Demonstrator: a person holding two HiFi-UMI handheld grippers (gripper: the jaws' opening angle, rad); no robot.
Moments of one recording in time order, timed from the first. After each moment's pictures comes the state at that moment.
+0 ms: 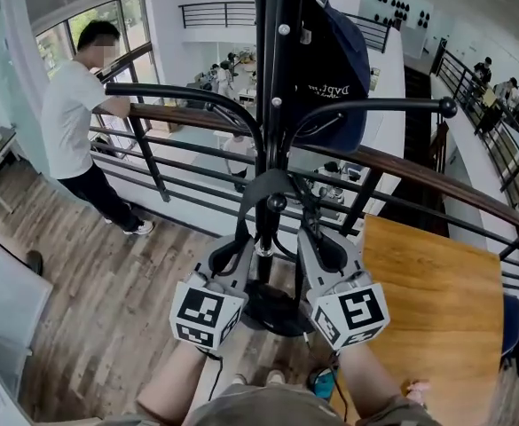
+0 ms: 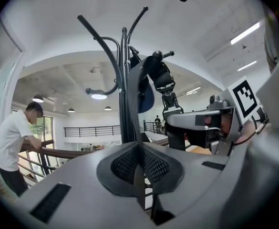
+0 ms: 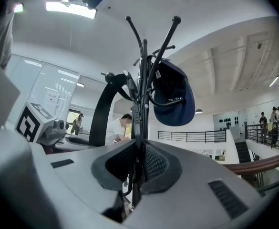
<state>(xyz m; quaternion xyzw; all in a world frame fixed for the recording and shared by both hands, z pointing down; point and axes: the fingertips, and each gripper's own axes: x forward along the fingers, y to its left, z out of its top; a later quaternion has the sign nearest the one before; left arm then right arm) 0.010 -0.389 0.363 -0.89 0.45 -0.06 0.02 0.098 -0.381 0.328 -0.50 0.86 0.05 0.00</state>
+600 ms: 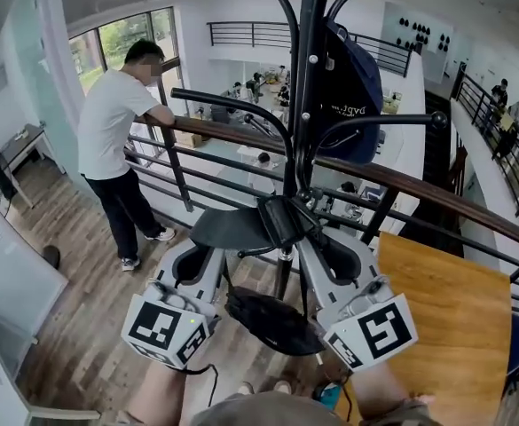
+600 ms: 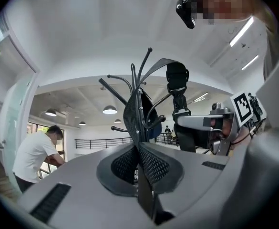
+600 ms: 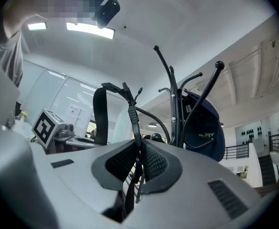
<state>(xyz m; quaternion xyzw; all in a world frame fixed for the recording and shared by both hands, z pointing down) -0.073 -0.314 0.262 -0.86 0.50 0.01 0.07 0.044 -0.302 0.229 -0.40 0.91 0.12 0.05</state>
